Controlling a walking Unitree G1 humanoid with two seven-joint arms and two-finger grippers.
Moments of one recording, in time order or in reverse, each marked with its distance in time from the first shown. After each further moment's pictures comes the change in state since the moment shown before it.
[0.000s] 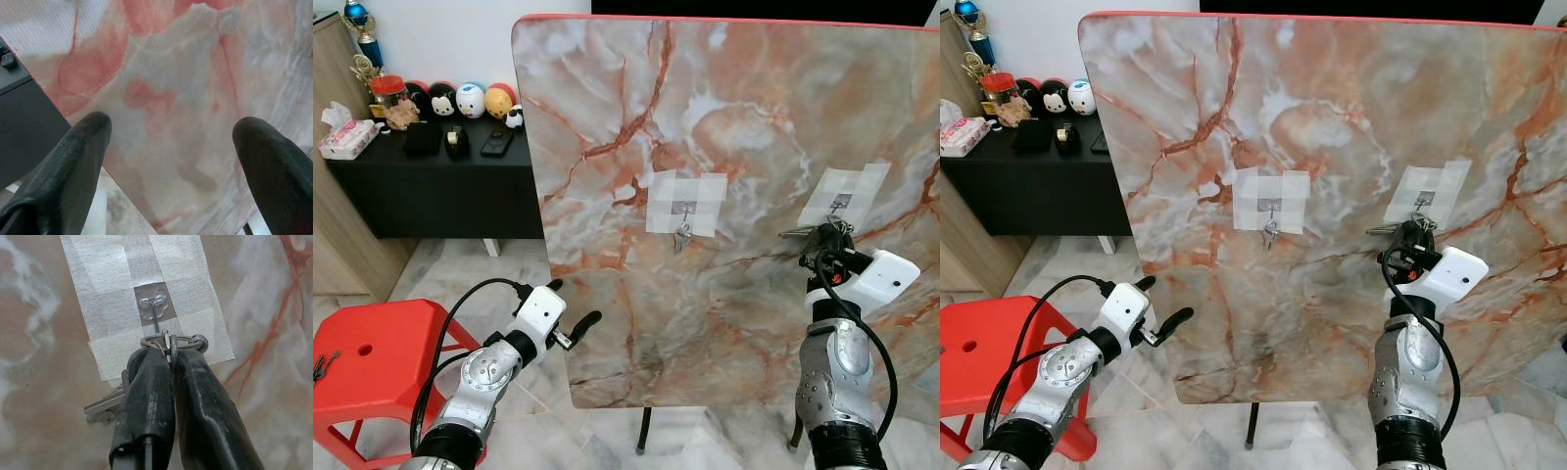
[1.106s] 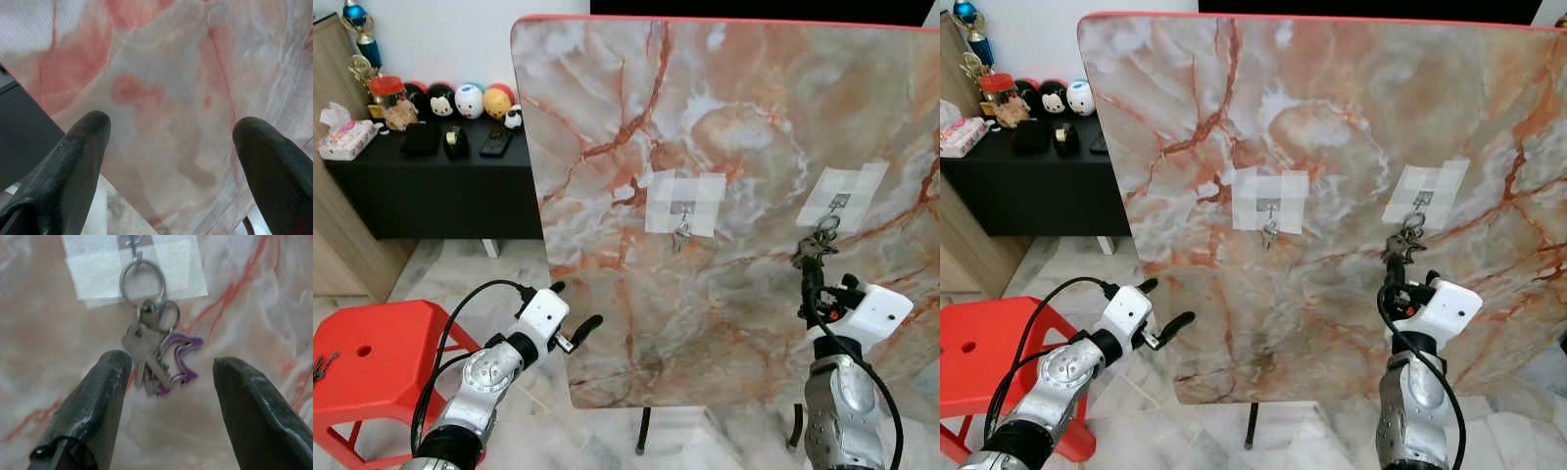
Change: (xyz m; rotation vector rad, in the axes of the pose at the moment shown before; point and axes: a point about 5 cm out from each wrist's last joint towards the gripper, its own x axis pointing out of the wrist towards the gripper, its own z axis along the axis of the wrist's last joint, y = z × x) left arm -0.001 -0.004 -0.002 0.022 0.016 -0.020; right arm -0.041 -0.021 -0.024 -0.075 0.147 -0.012
